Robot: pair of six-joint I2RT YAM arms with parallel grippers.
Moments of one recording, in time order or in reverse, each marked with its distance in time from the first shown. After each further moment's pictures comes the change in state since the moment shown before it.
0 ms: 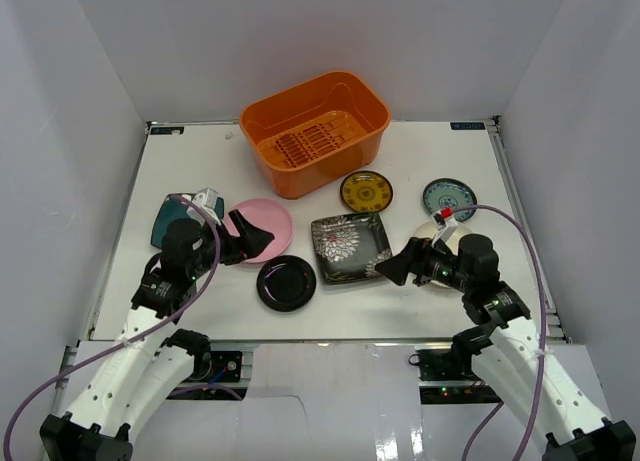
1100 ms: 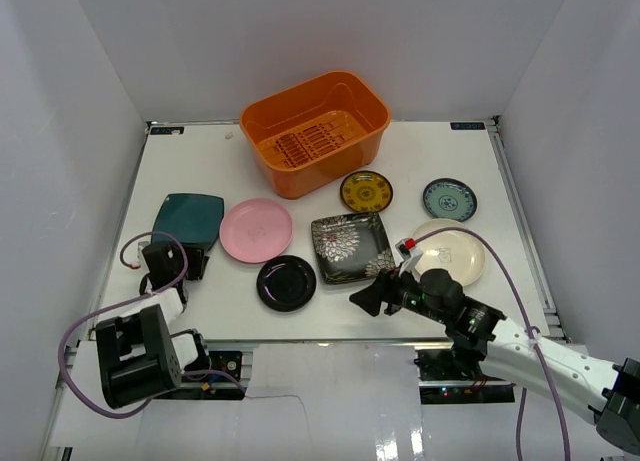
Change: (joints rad) left arm 0.644 0.475 -0.417 0.606 -0.083 -0.507; right arm 0.623 0.043 -0.185 0.294 0.438 0.164
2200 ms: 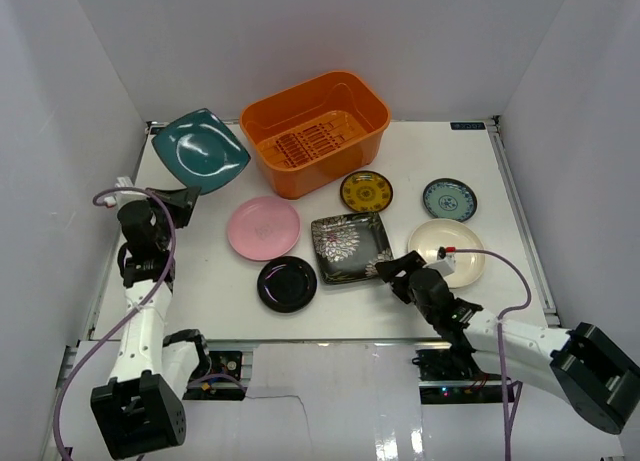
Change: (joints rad) left arm -0.092 -0.275 0.367 -0.179 0.040 0.088; right arm -0.119 0.305 -0.169 0.255 0.509 0.571
